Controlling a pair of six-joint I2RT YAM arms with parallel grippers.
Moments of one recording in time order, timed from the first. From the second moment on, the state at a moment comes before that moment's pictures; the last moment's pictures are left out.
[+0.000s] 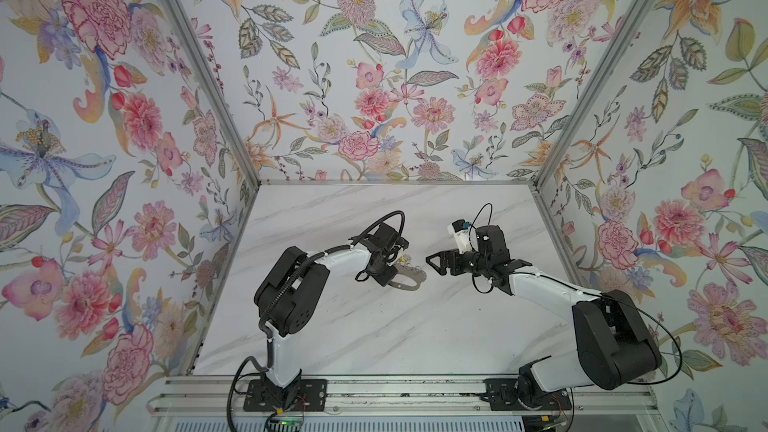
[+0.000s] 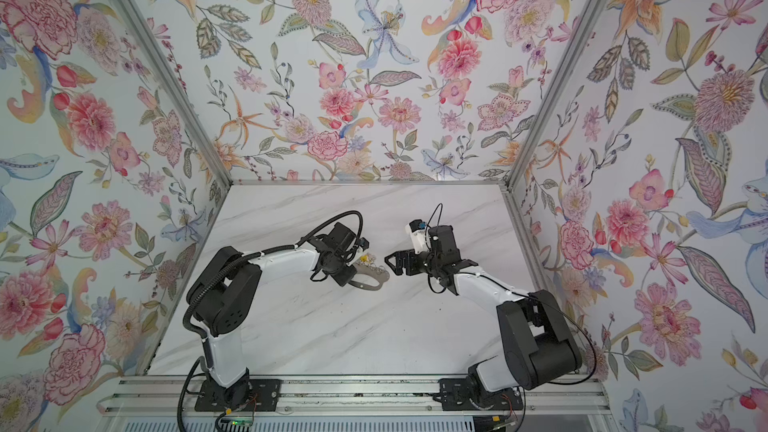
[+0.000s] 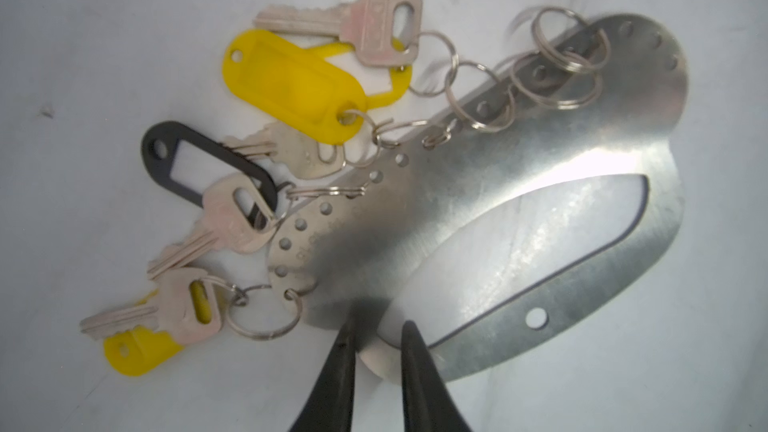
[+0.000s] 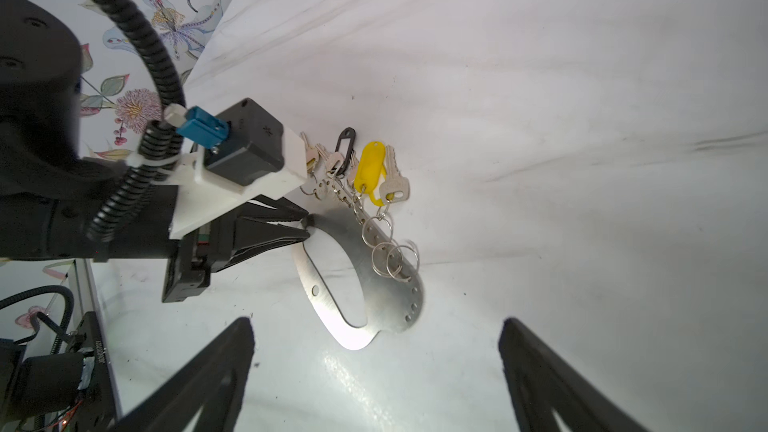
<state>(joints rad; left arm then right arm) -0.65 1.92 1.23 -0.52 0.05 0.18 0.36 1.49 0.74 0.04 -0.51 0.25</state>
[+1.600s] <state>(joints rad) -0.65 1.32 0.53 -0.13 0.12 -0.64 0.70 1.82 0.90 0.03 -0.63 0.38</state>
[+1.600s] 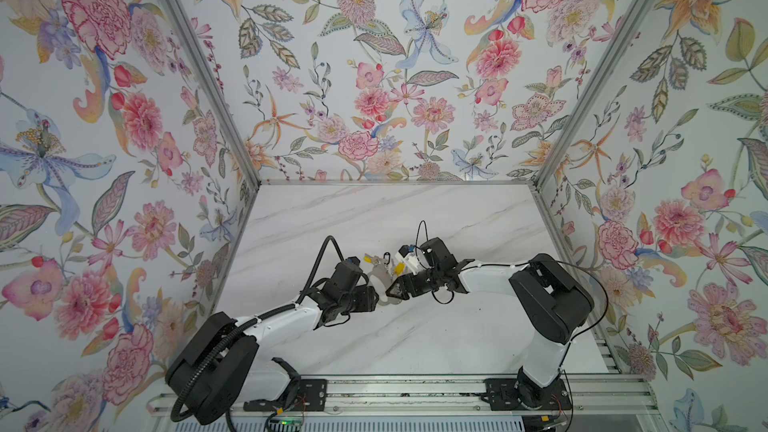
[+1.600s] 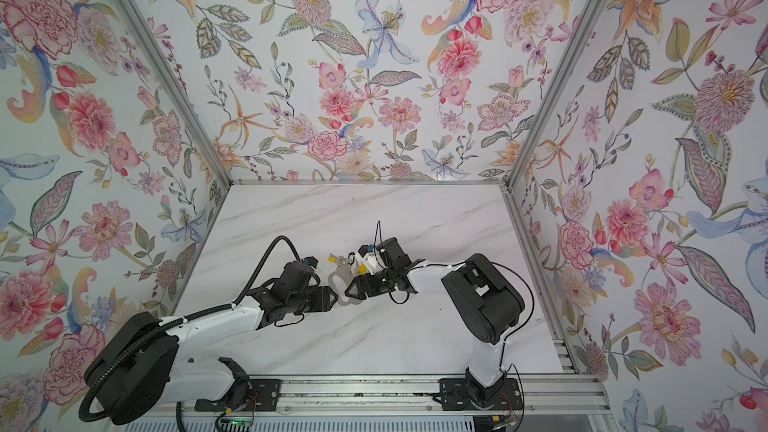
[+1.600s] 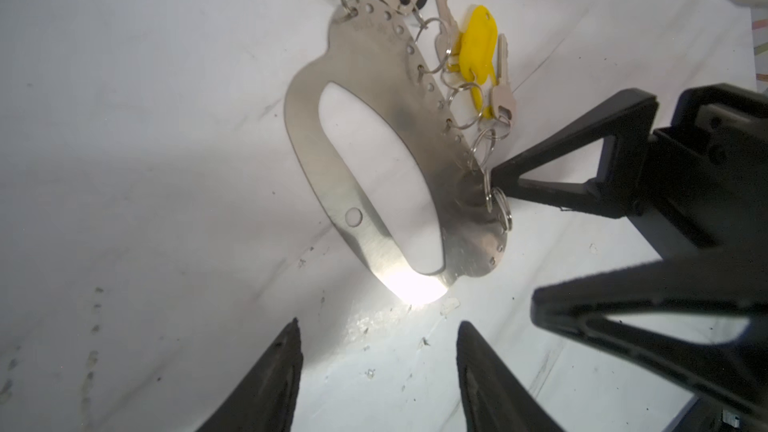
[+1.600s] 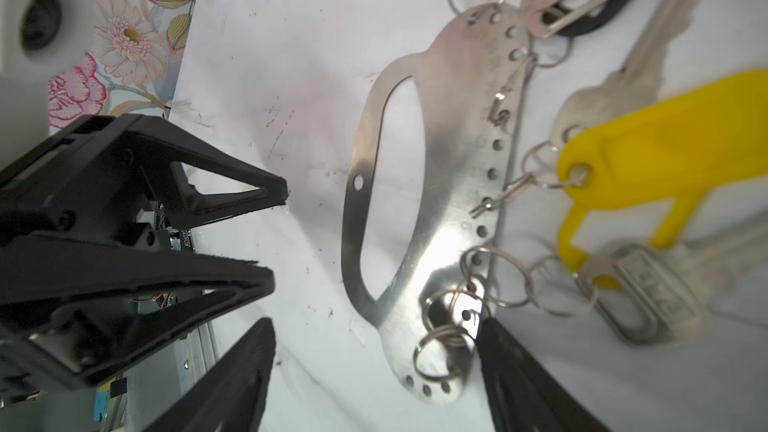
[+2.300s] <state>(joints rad) -0.63 1.41 0.51 0.01 0.10 -0.69 0.74 1.80 0.90 0.04 -0.41 0.51</state>
